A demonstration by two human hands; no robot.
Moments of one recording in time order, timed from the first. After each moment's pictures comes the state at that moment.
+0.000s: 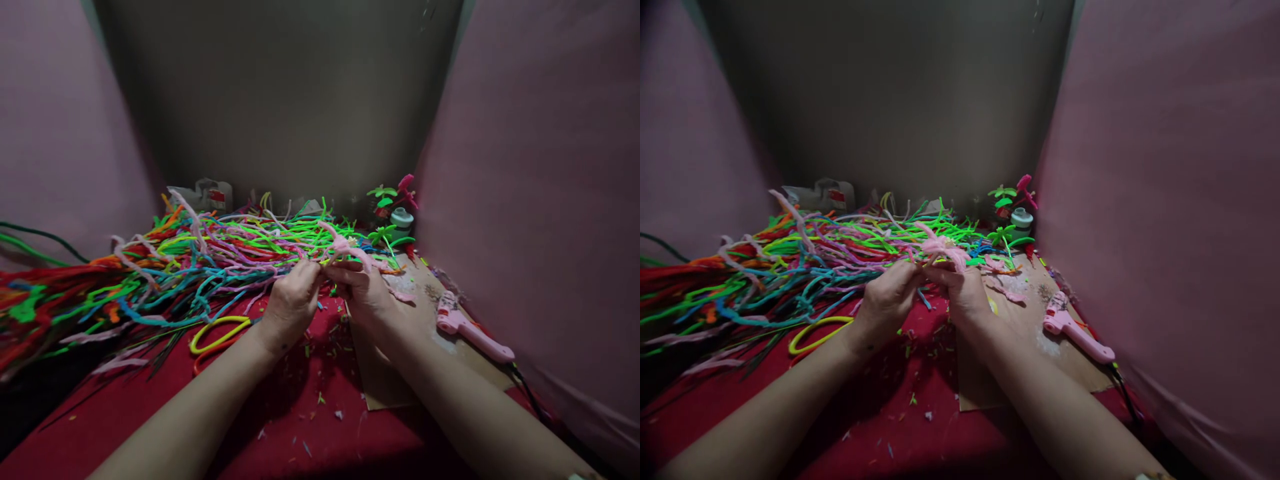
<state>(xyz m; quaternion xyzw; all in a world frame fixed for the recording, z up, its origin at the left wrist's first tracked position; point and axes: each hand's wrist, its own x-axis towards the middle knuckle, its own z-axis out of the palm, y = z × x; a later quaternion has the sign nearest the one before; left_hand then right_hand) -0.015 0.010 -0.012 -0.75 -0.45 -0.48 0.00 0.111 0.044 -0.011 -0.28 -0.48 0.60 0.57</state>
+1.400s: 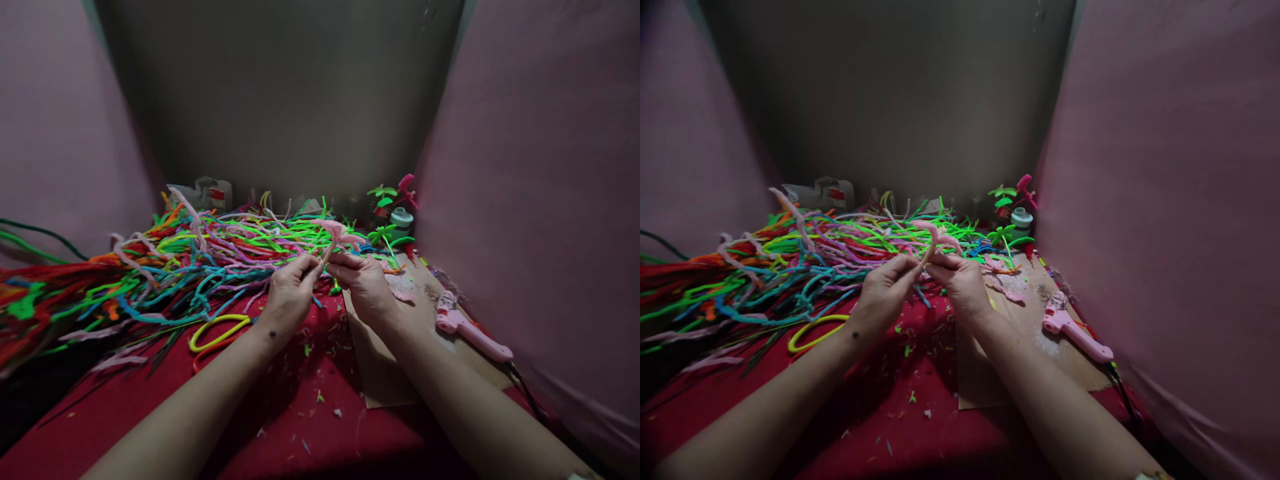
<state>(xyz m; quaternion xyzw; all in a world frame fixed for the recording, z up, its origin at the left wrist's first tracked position) -0.010 0.010 -0.005 -0.65 -0.50 -0.54 -0.19 0.115 0.044 -0.002 -0.22 -0.51 0.62 0.55</state>
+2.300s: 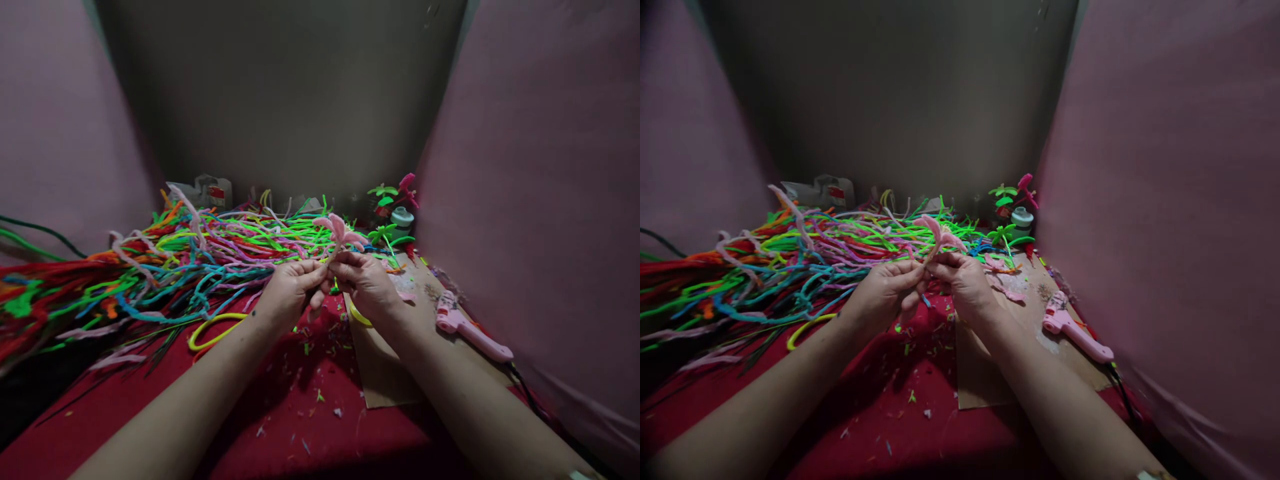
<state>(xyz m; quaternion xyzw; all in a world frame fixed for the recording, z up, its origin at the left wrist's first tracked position) -0.011 0.004 0.007 -0.52 -0.39 -0.50 -0.57 0.121 0.046 0.001 -0.26 -0.46 0.68 0.51</state>
